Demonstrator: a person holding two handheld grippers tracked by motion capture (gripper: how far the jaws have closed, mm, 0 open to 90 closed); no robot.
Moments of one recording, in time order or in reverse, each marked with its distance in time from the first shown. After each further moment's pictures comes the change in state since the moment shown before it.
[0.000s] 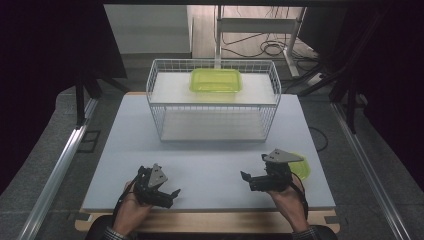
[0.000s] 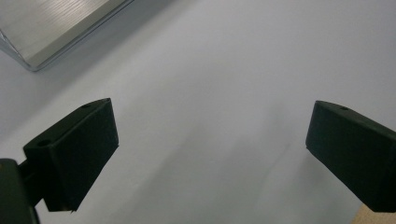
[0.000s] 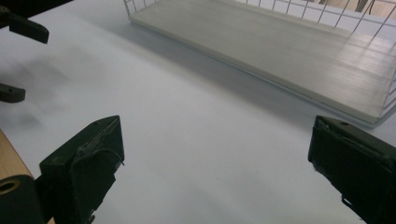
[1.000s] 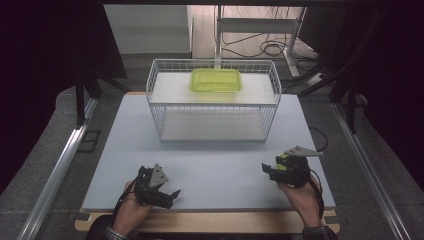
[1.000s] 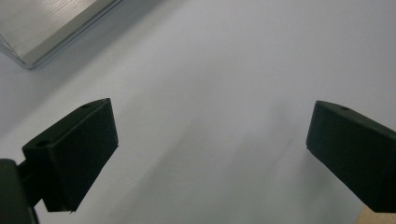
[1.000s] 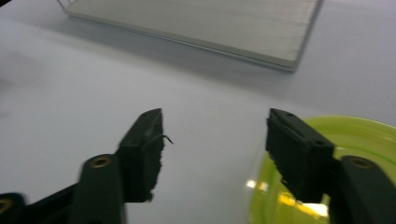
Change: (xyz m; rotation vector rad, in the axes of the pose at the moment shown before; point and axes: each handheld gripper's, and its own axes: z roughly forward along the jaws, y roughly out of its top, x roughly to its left) left arm 0.000 -0.001 0.003 0.023 -0.002 0.015; right arm -0.045 -0.012 -0.022 0.079 -0.111 0.176
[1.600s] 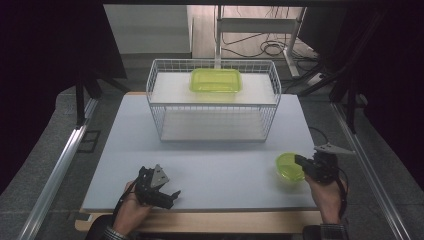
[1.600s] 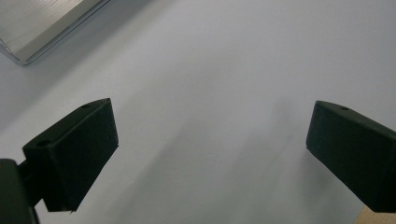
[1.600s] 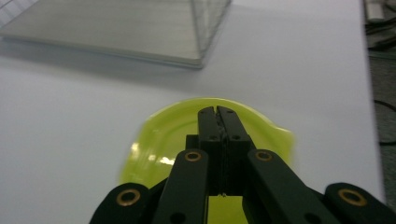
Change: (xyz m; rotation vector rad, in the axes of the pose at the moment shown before) left arm -0.001 0.000 0.002 0.018 -0.001 0.009; right arm -0.058 -0.005 -0.037 -0.030 -0.132 0.092
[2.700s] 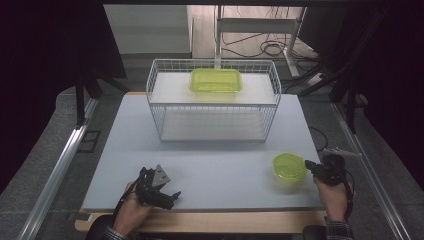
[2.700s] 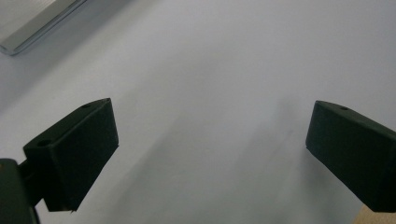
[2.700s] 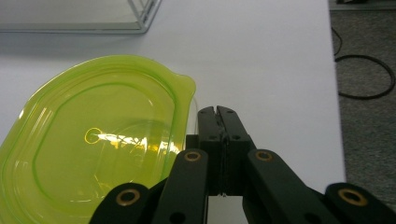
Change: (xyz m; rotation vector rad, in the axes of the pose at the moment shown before) left arm -0.001 0.000 0.004 0.030 -0.014 -0.015; right arm -0.041 -0.023 0.015 0.089 -0.069 0.120
